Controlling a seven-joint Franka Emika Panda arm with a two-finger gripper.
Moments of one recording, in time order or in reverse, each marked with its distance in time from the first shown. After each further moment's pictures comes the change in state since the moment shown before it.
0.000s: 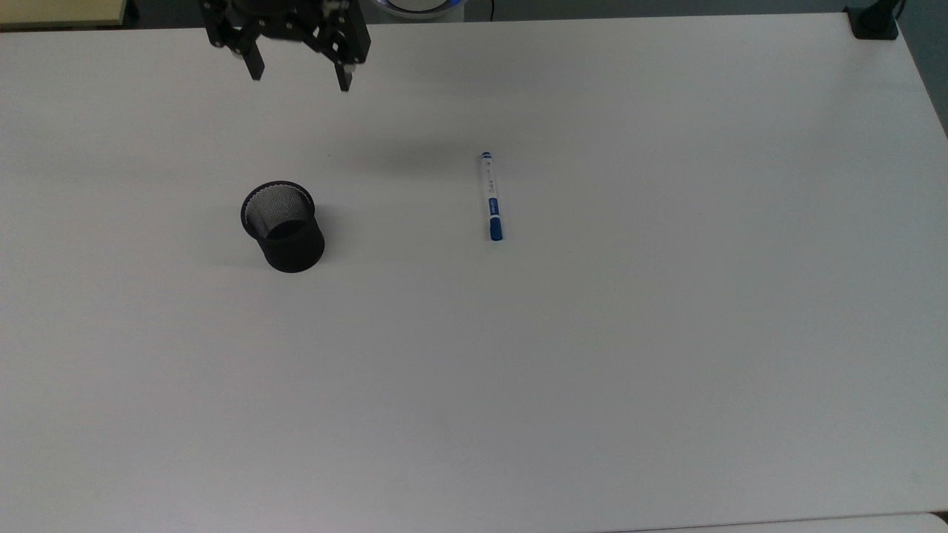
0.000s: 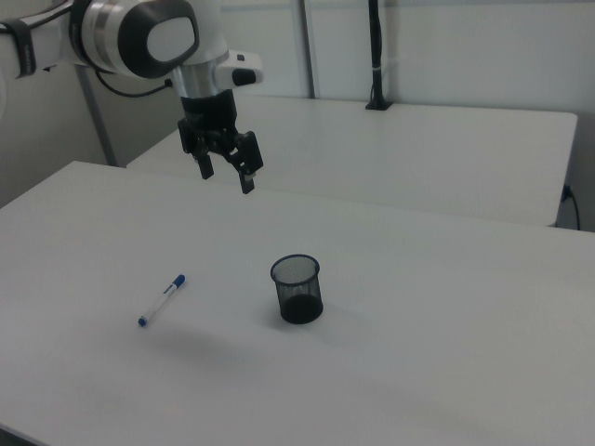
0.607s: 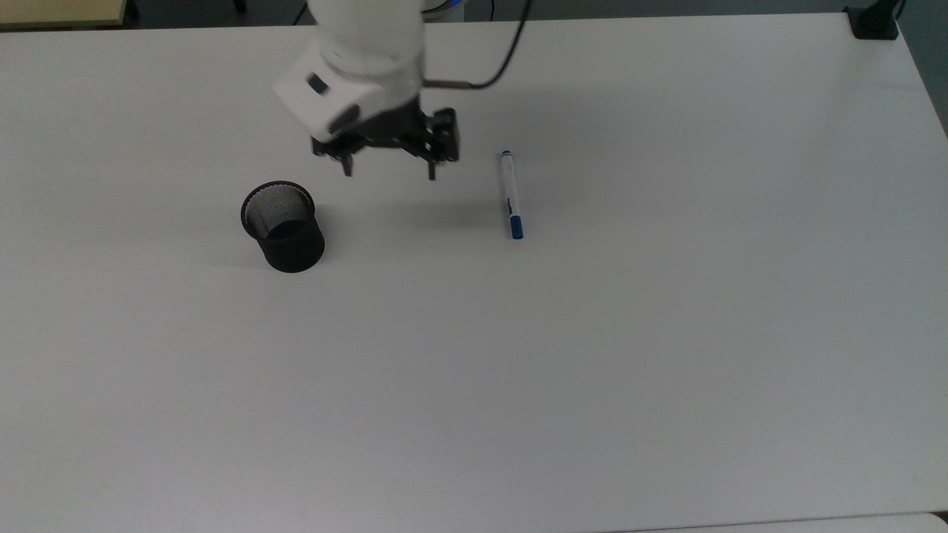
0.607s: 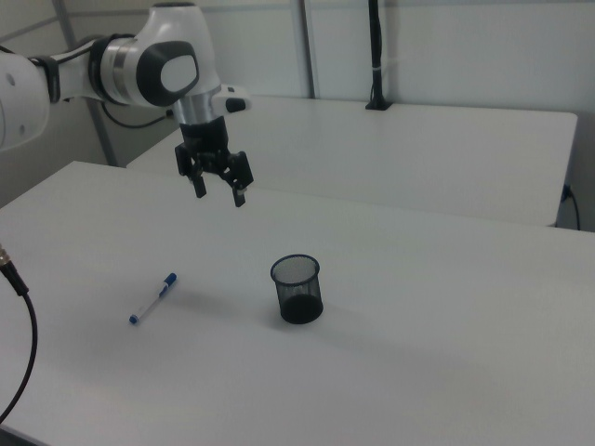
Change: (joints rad) arm 0.191 0.228 -0.066 0.105 0.009 0.057 0.009
